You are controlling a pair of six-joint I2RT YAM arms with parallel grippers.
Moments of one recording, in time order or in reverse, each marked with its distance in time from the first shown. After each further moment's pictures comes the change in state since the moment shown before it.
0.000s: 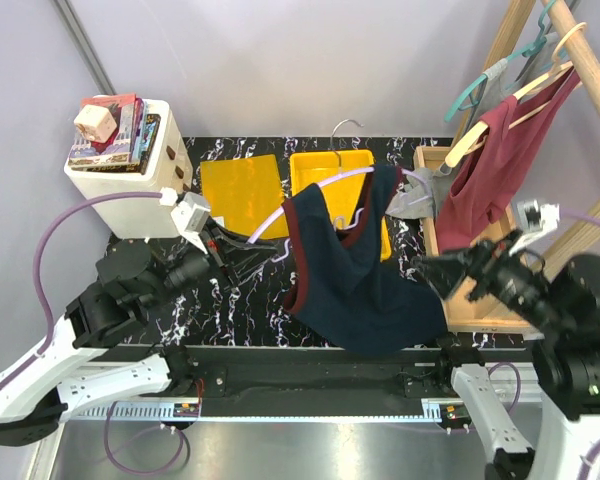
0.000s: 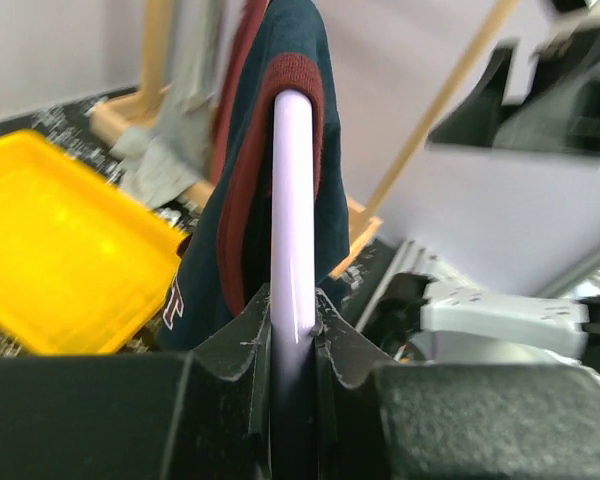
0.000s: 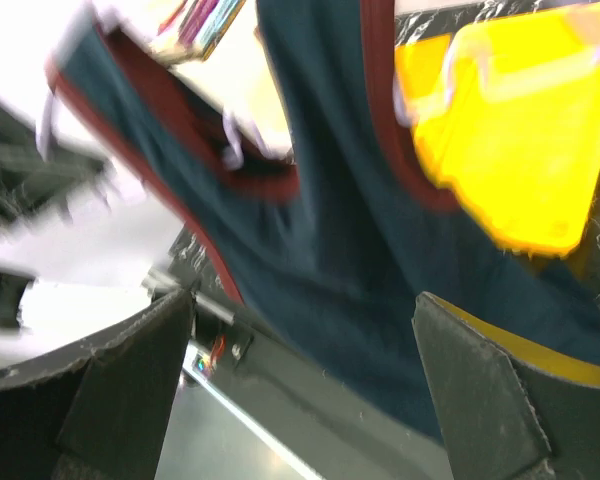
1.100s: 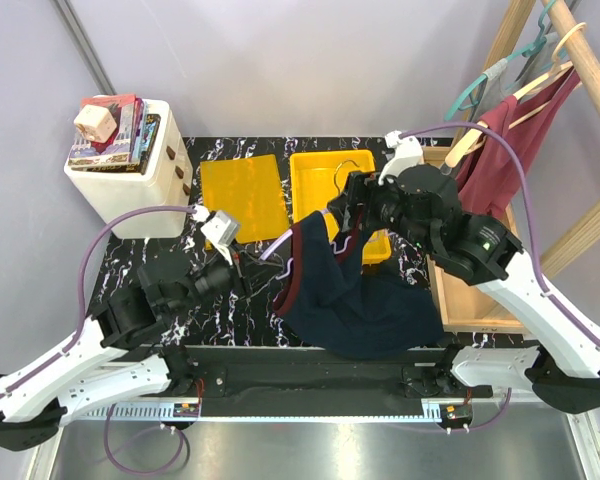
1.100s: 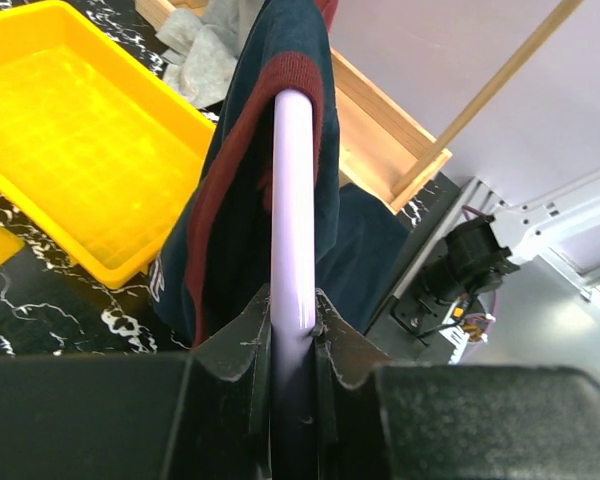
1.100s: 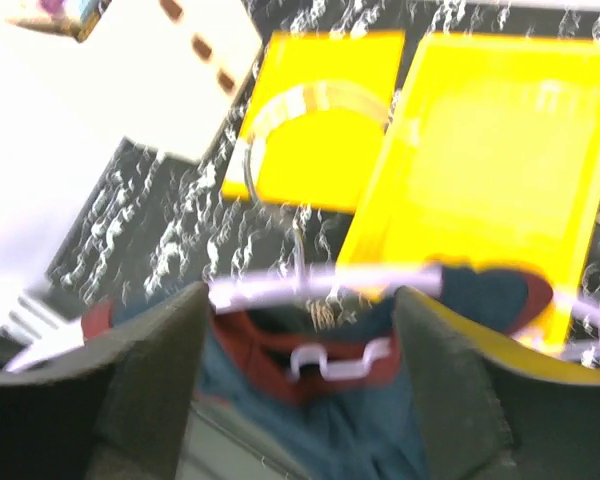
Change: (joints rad) left arm 0.019 -0.056 -0.238 -0.022 -0.054 -0.021; right arm 0.790 0.589 0.107 0.306 0.870 -0.011
